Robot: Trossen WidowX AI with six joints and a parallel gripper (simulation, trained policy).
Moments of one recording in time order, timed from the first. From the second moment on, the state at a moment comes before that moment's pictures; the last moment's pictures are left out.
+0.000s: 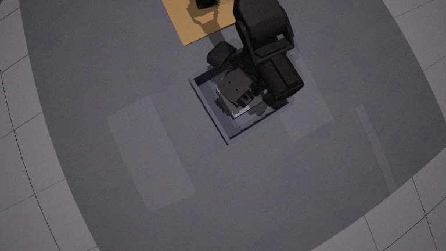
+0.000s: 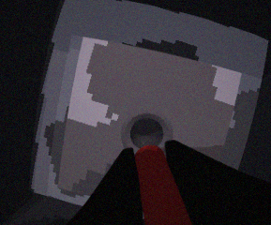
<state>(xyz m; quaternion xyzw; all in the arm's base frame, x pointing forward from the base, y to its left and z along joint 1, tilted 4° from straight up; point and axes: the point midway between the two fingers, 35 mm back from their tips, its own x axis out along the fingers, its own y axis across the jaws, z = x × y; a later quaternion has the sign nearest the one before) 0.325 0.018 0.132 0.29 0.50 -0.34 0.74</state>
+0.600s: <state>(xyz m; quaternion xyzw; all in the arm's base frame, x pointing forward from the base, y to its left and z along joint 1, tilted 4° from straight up) 0.336 0.013 0.101 0.26 0.56 -0.27 0.74</state>
